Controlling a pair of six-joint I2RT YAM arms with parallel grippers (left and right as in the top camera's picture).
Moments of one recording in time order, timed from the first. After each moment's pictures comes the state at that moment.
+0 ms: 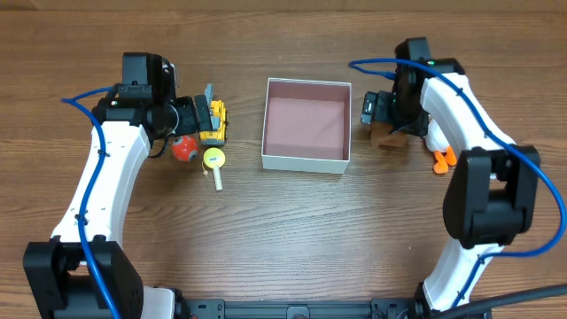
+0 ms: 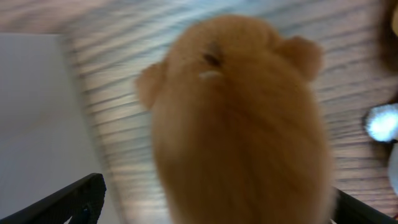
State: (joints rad) left arm 0.00 1.59 1.26 -0.77 0.11 -0.23; right arm 0.10 2.04 1.57 -0.98 -0.06 0.31
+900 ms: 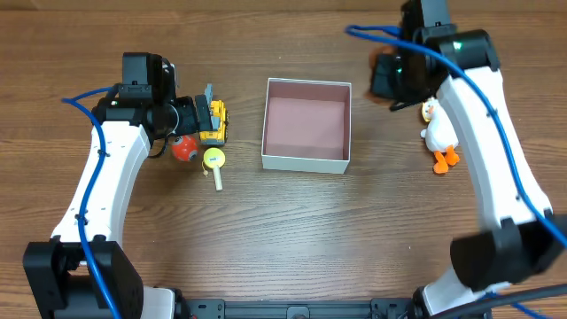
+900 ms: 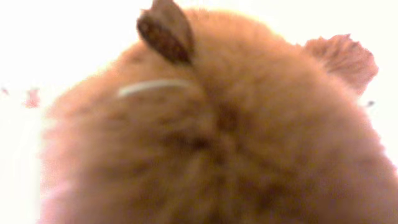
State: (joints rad) left arm 0.00 1.59 1.26 -0.77 0.12 -0.23; right arm 0.25 1.79 1.88 -1.23 -0.15 0.36
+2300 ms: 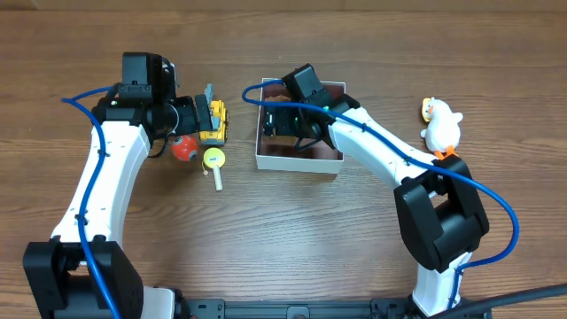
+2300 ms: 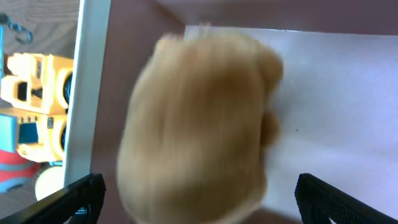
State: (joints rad) left arm 0.00 1.59 1.26 -0.77 0.12 -0.23; right arm 0.56 2.01 1.47 -0.51 -0.12 0.54
